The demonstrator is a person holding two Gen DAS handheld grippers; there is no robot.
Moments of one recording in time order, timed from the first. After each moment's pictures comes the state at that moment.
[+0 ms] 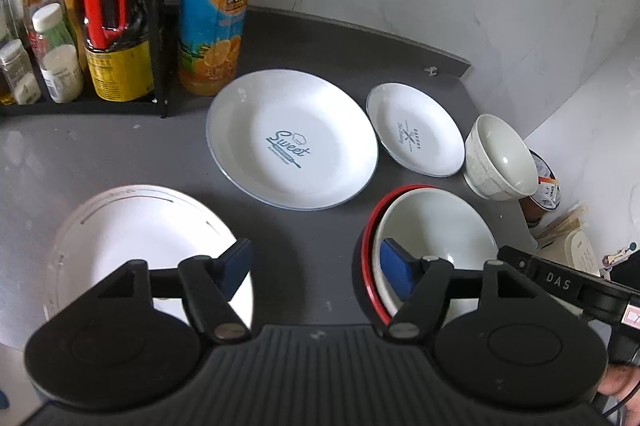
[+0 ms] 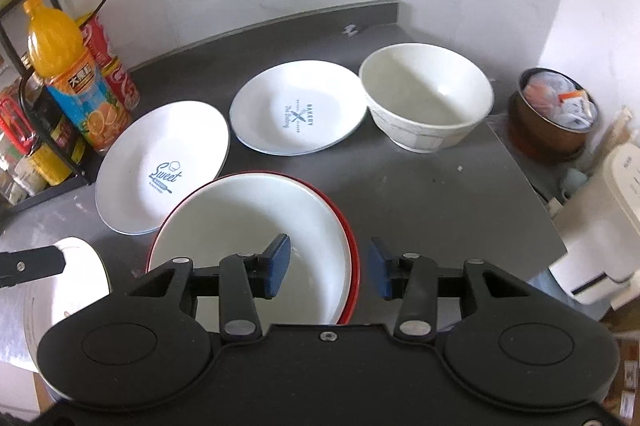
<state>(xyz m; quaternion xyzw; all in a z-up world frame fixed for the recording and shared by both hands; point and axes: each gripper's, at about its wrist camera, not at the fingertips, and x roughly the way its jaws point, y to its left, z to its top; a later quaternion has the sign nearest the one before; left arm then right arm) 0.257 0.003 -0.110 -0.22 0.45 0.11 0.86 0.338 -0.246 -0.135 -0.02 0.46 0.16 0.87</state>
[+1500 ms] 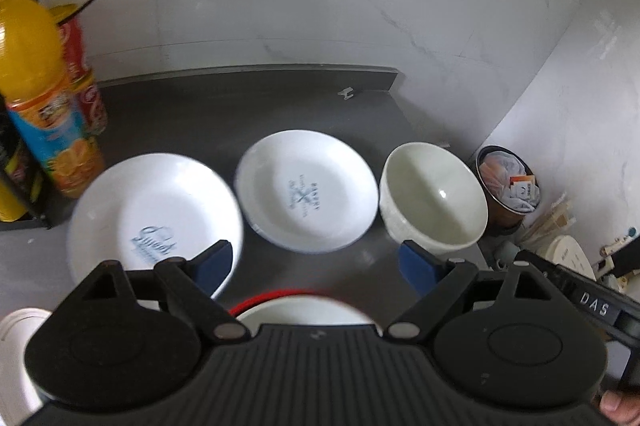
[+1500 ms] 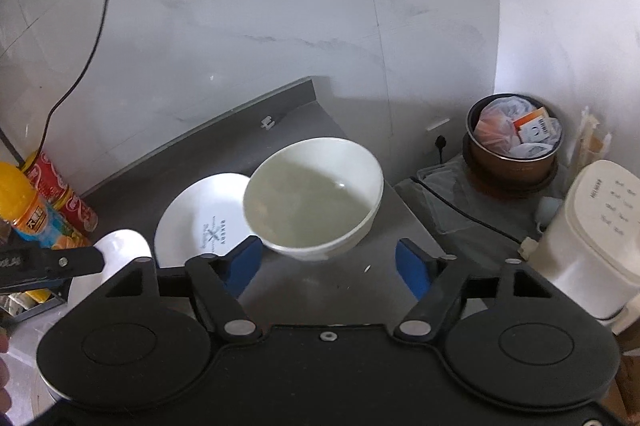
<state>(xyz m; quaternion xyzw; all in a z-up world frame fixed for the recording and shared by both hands) 0.413 -0.106 -0.090 -0.15 0.44 0.07 0.88 0.429 -0.361 -0.129 0.08 0.40 0.13 0.90</state>
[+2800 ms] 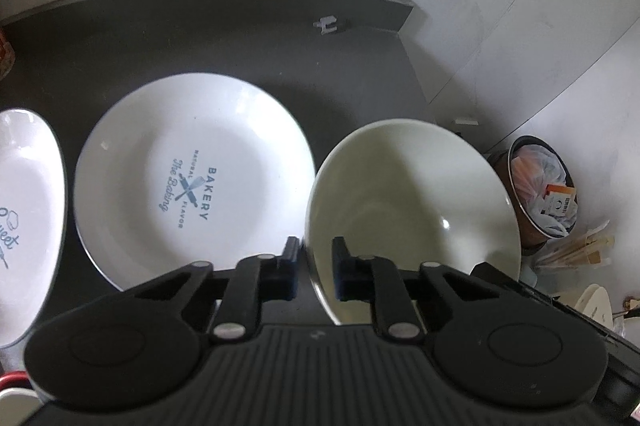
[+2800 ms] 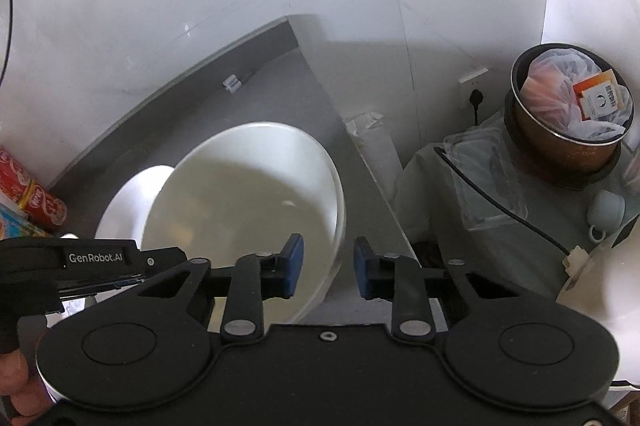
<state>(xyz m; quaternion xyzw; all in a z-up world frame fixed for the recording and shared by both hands) 0.558 -0.178 -0.201 -0.20 0.52 0.11 0.83 0.562 -0.377 -0.212 0.09 0.48 0.19 0.85</state>
